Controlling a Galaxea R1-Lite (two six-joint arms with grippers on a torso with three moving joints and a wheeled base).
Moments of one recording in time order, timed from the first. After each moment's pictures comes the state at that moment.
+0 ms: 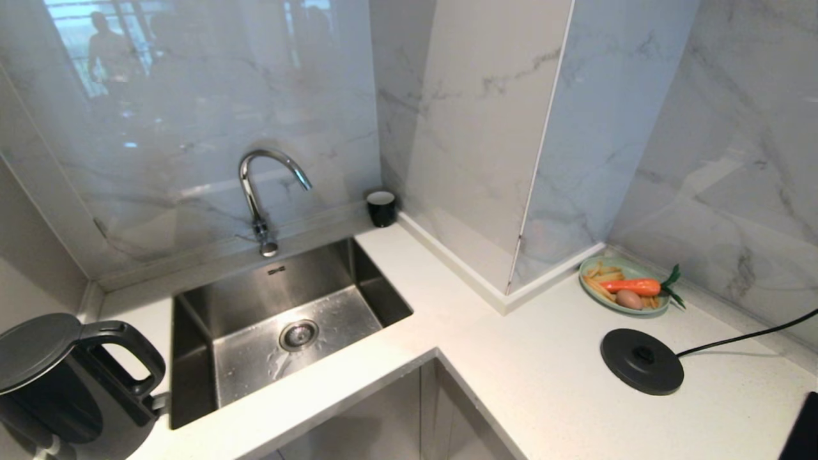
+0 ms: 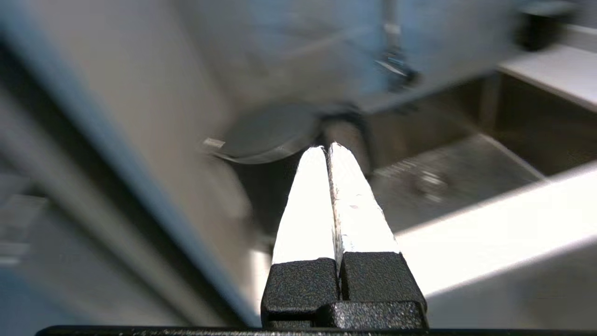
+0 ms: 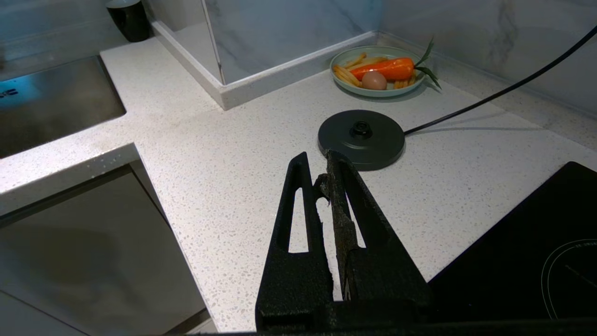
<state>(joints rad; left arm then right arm) 0.01 0.06 -0.15 -0.04 0.29 0.28 0.00 0.00 0.00 0.00 0.00 0.02</state>
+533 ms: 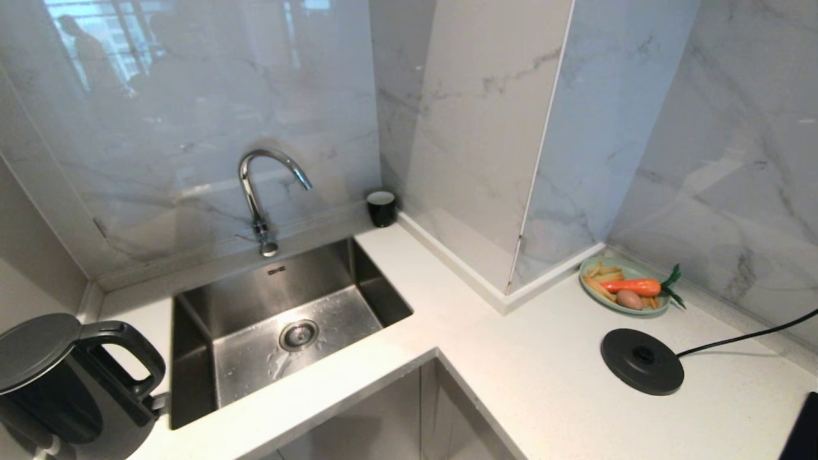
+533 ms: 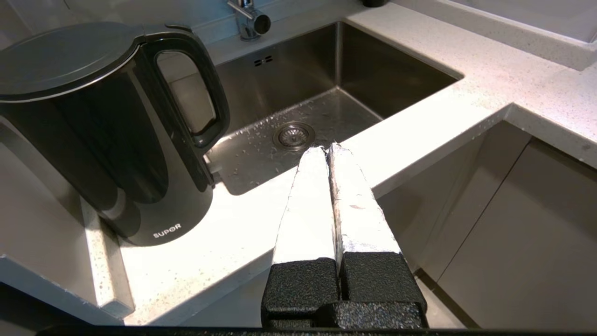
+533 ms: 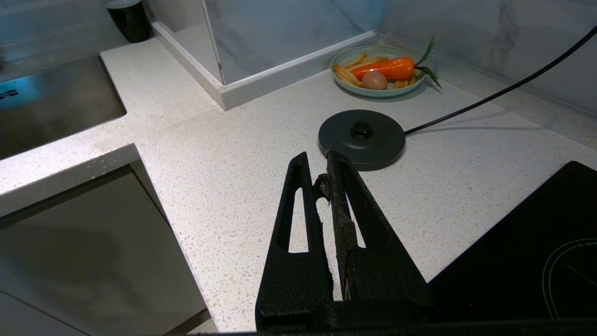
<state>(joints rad) 0.00 0.00 -0.02 0.05 -0.03 0.08 0.00 0.00 0.00 0.00 0.00 0.03</state>
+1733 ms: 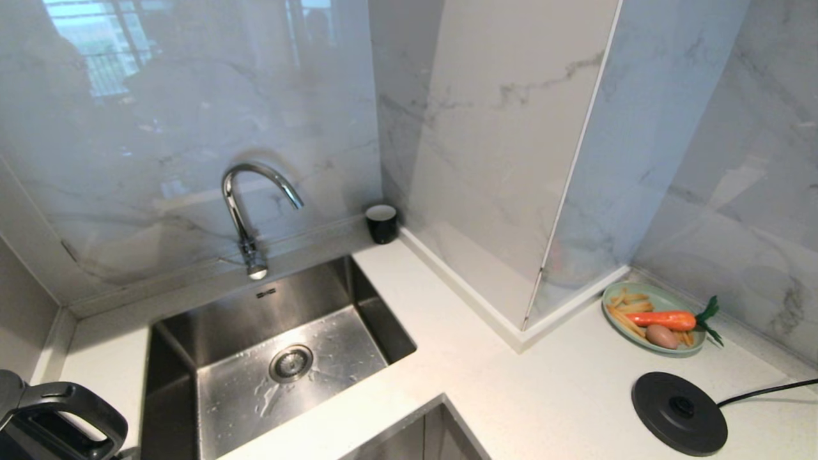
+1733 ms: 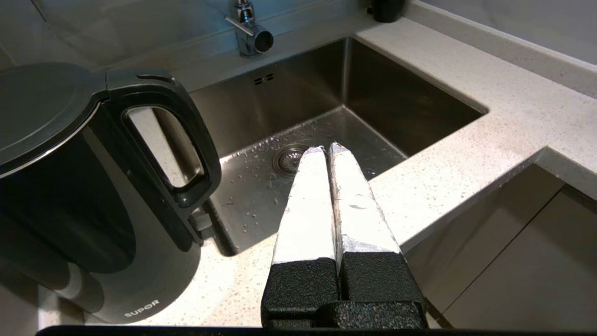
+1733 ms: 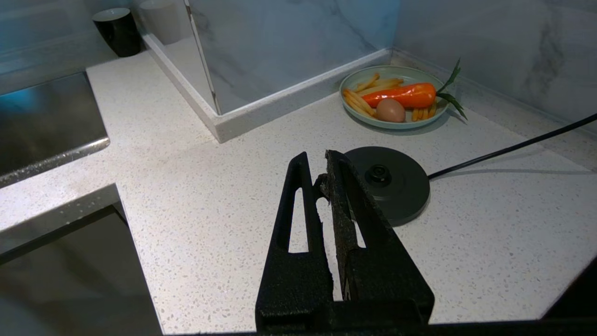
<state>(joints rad) 0.00 0.00 -0.02 0.05 -0.02 0.06 0.00 0.00 0.00 0.00 0.00 0.02</state>
